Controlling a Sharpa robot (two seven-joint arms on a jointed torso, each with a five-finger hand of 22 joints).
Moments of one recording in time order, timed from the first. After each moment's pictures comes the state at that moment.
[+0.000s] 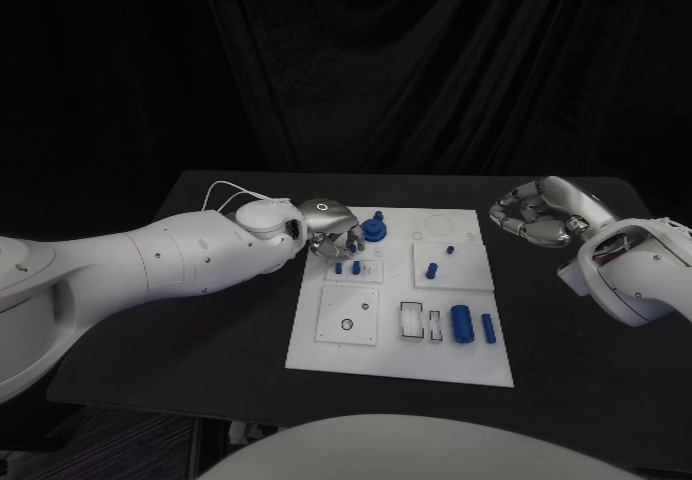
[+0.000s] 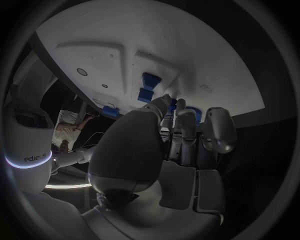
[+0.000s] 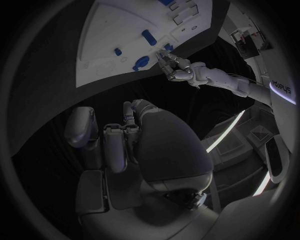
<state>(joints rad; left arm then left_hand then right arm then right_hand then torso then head) 1.18 -0.57 -0.21 1.08 -1.65 -0.26 0.26 1.49 -0.08 0.28 0.12 0.20 0.93 0.02 0.07 0.27 0.95 0.04 0.38 0.36 1.24 -0.03 1.16 0.83 0.08 1.38 0.07 1.16 1.31 1.29 -1.02 -0.25 1.60 -1.12 -0.56 0.00 1.48 -0.04 0.24 0.28 0.48 0.91 0.11 0.26 0.45 1.42 0.03 1.45 1.31 1.46 -0.03 1.47 1.31 0.08 1.35 0.08 1.14 1.31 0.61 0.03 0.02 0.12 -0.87</state>
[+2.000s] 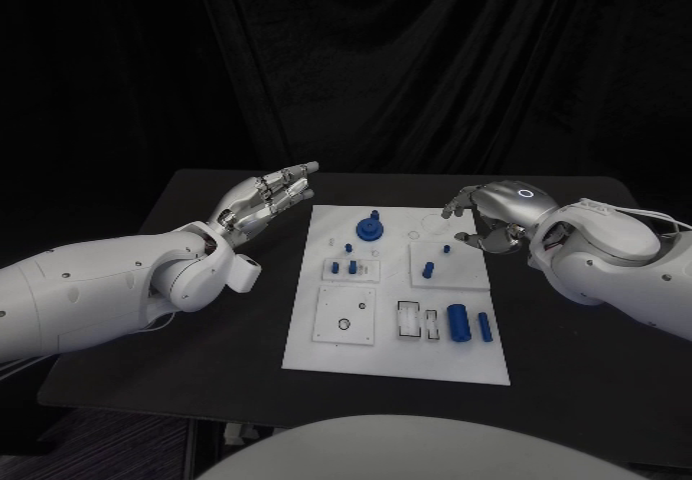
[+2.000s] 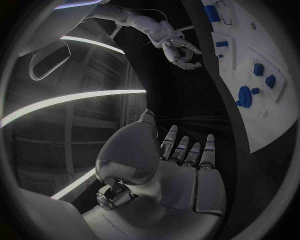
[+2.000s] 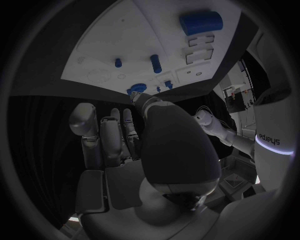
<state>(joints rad) 1.17 -0.96 -0.21 1.50 -0.25 -0.12 0.65 1.25 0.17 -0.21 0.29 0.28 0.41 -0.01 0.05 0.06 0.08 0.04 0.16 0.03 0.00 0.12 0.01 0.00 0.13 0.07 0.20 0.04 0.40 1.31 -0.89 -0.25 1.55 -1.64 -0.38 -0.09 1.47 -0.22 0.44 0.22 0.23 0.69 0.09 0.23 0.42 0.55 0.13 0.61 0.65 1.39 0.03 1.34 1.29 0.10 1.26 0.13 1.05 1.31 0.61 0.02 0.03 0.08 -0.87</state>
